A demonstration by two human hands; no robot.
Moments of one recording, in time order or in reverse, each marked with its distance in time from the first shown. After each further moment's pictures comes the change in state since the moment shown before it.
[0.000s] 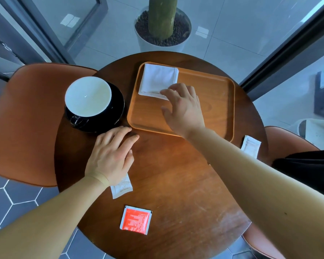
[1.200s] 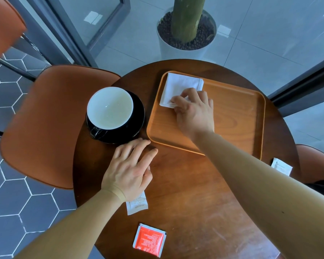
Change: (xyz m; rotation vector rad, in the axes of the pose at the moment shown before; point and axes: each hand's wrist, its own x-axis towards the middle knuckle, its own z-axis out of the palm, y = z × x) left_hand 0.001 0.001 -0.003 0.035 -0.084 0.003; right_hand 0.043 -0.002 0.038 -0.115 0.002 -0.001
